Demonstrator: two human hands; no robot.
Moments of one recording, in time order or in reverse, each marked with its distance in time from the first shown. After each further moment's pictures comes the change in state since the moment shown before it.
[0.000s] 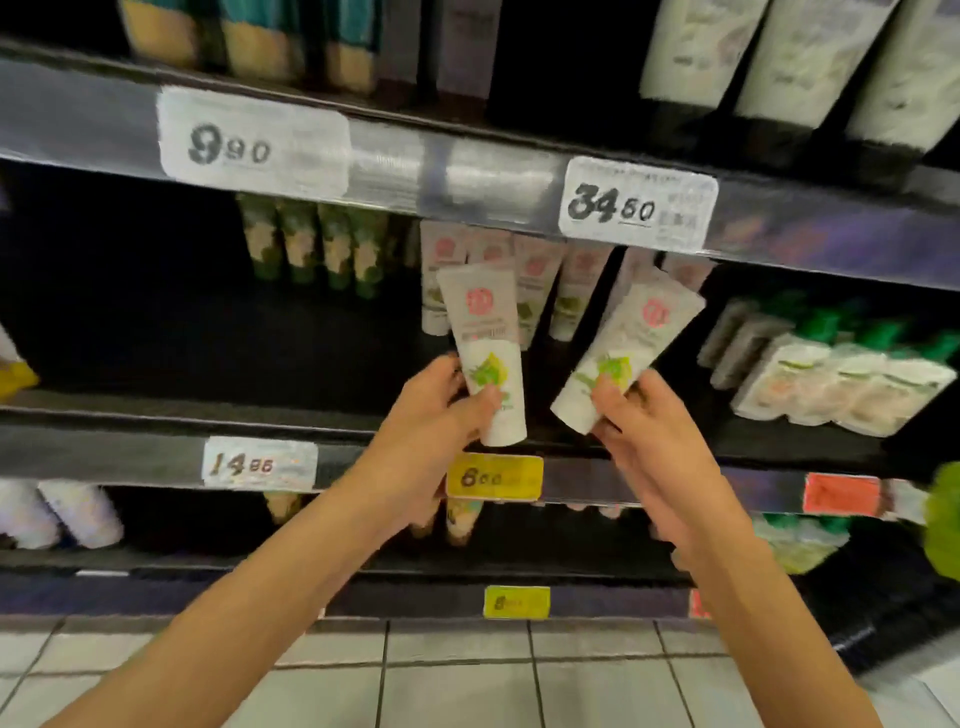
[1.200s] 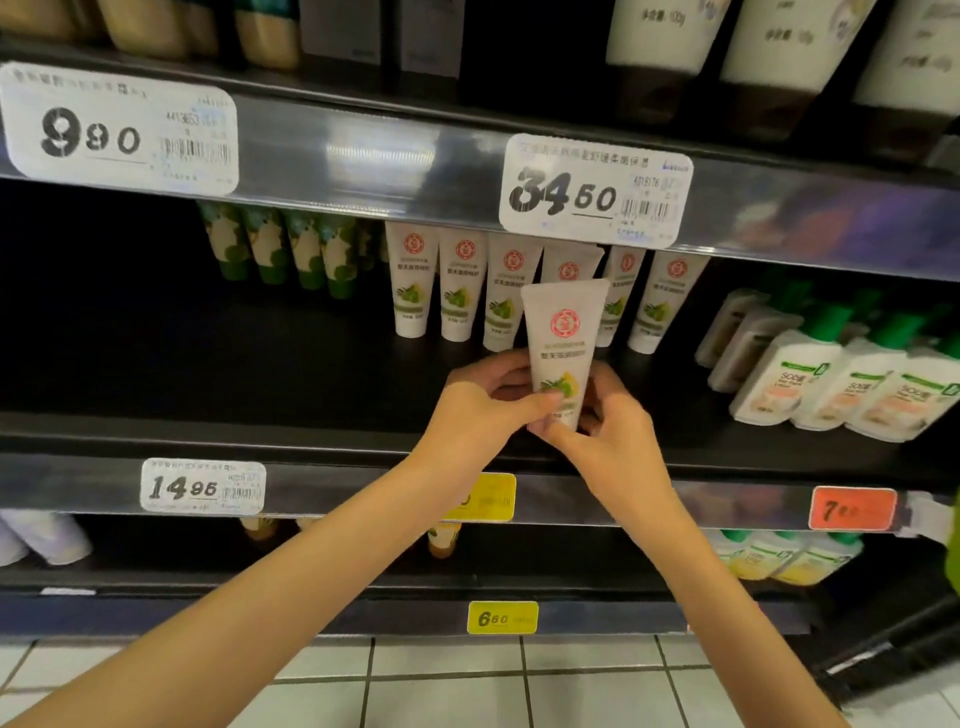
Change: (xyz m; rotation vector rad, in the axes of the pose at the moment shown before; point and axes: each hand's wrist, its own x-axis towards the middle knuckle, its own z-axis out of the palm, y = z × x) left_hand 0.049 -0.020 0.043 0.195 -0.043 0.069; right_hand 0.031 0.025 -0.014 -0.611 0.011 -0.204
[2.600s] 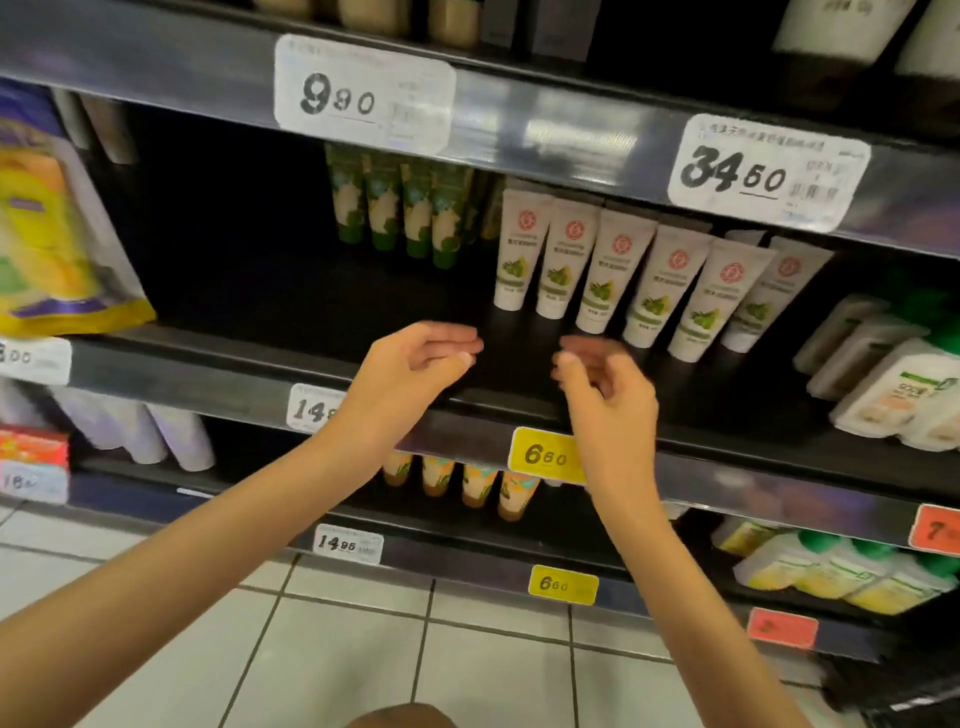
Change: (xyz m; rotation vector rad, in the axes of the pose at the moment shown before) left_hand -0.072 0.015 -0.108 0.200 0.260 0.004; right_hand -0.017 -0.044 0.084 0.195 0.188 -0.005
